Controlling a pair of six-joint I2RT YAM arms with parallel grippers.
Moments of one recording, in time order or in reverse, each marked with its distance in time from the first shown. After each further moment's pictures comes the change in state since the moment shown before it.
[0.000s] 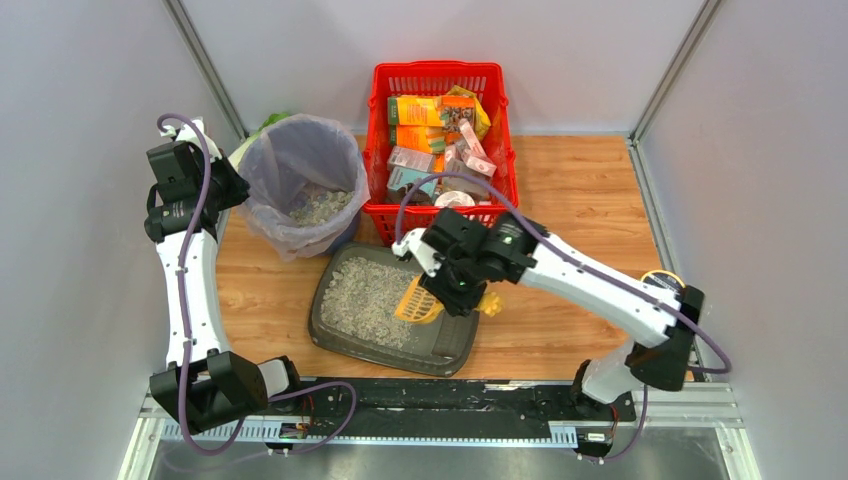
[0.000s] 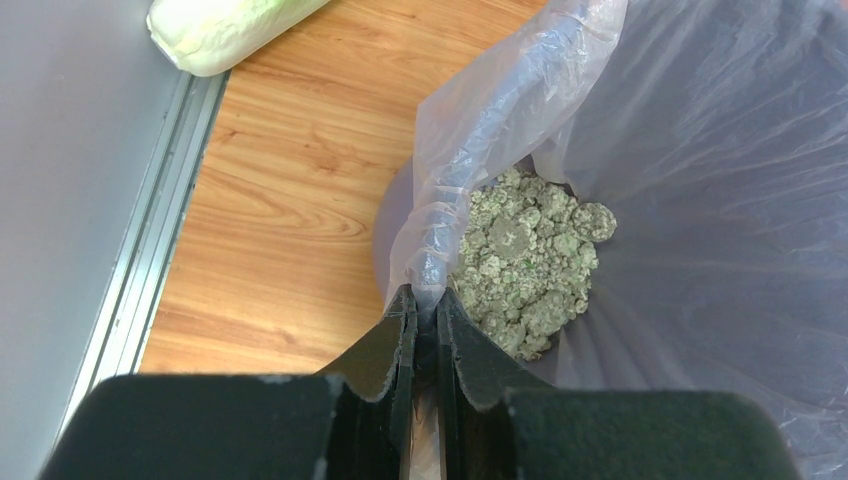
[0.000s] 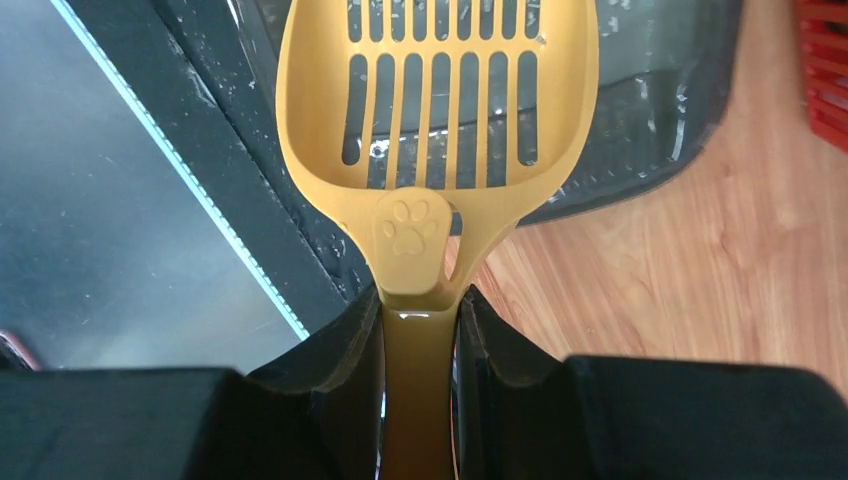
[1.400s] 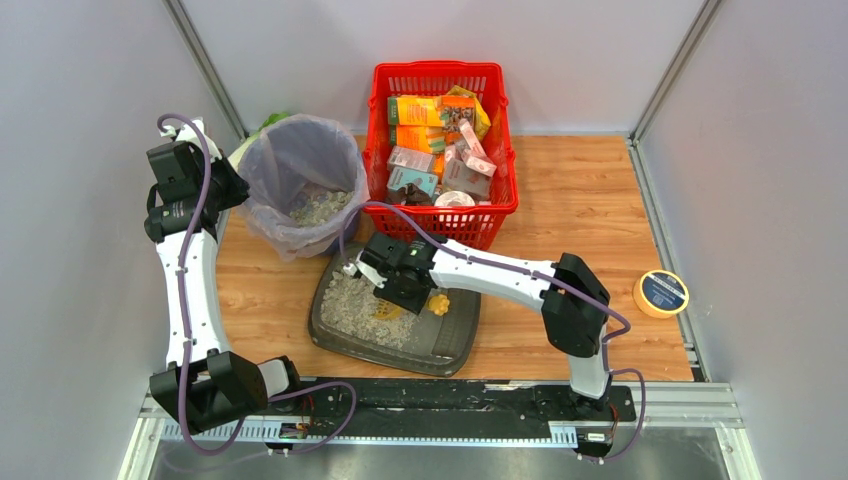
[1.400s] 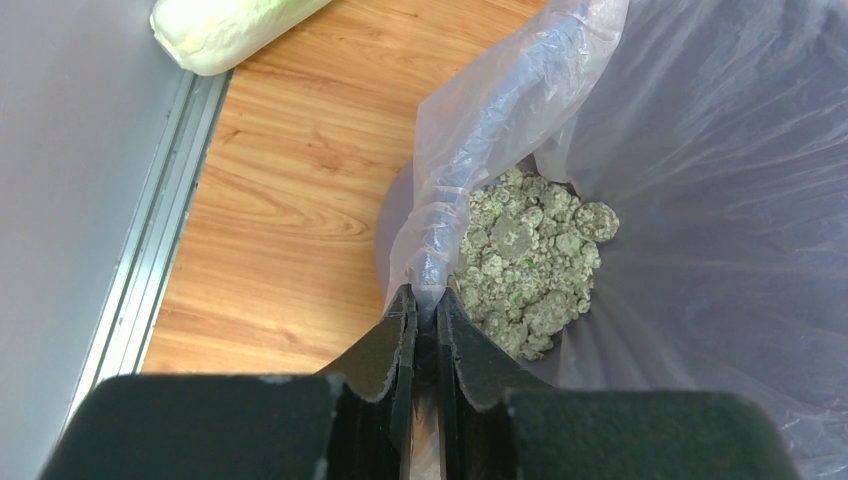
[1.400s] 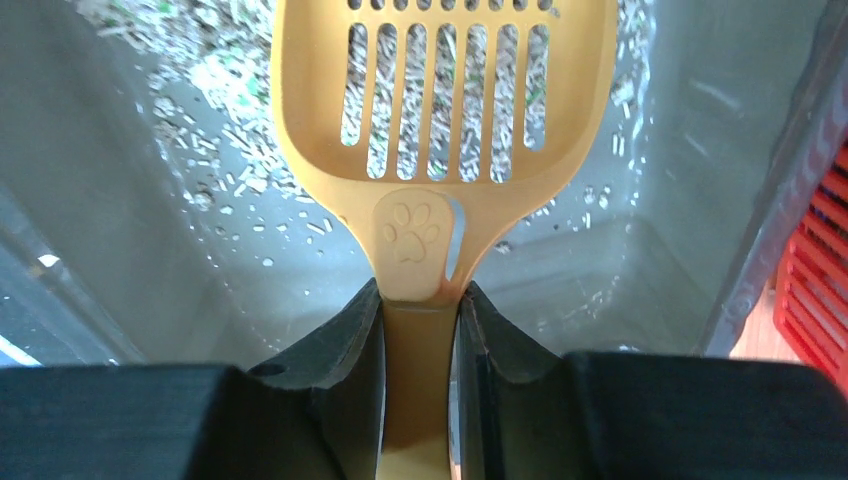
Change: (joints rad) left arm 0.000 0.000 0.000 -0.002 -0.004 0.003; right arm 0.059 0.466 0.034 0.266 0.151 -0.080
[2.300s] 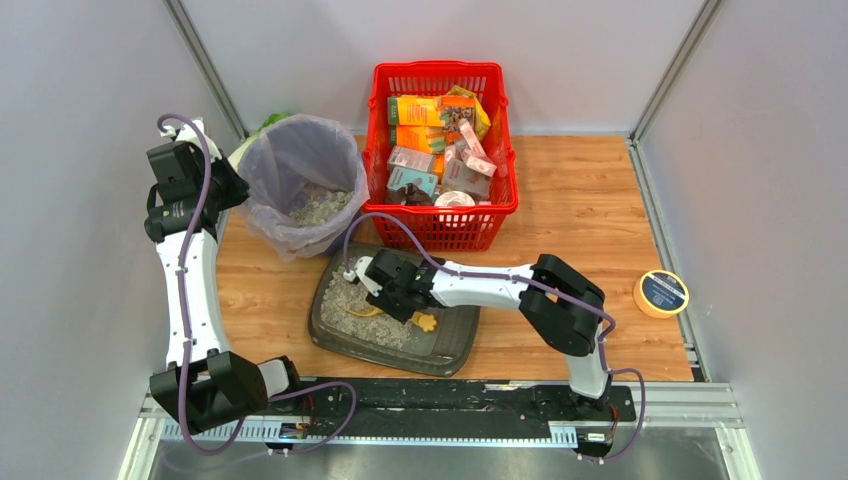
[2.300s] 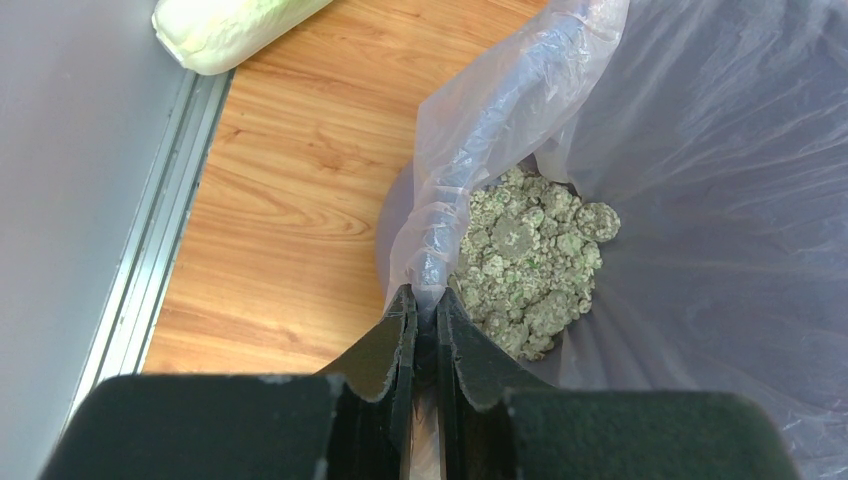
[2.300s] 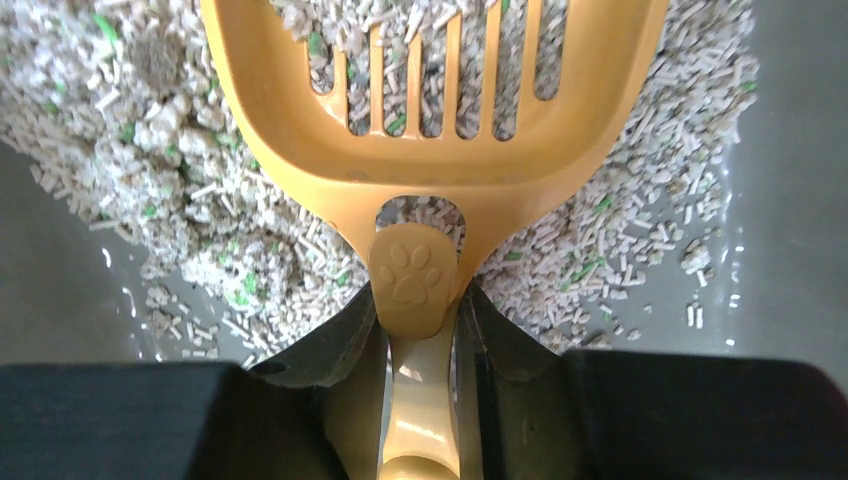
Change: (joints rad) left arm 0.000 0.000 0.000 0.000 -0.003 0.000; right arm 0.002 0.026 -0.274 0.521 -0.048 0.063
